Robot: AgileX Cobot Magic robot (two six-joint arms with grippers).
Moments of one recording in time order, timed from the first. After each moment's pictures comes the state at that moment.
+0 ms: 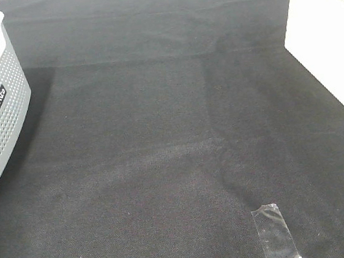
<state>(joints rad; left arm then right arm) 0.16 1.85 -1.27 0.28 0.78 1.29 -0.10 0.00 -0.50 0.07 1.05 -0.10</state>
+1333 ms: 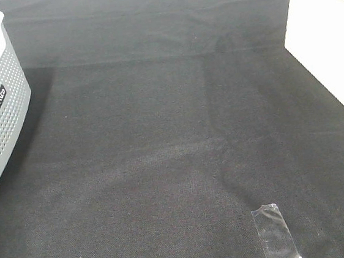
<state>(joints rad) 0.16 1.90 -1.27 0.22 0.81 1.14 -0.10 0.00 -0.50 0.07 1.05 -0.10</state>
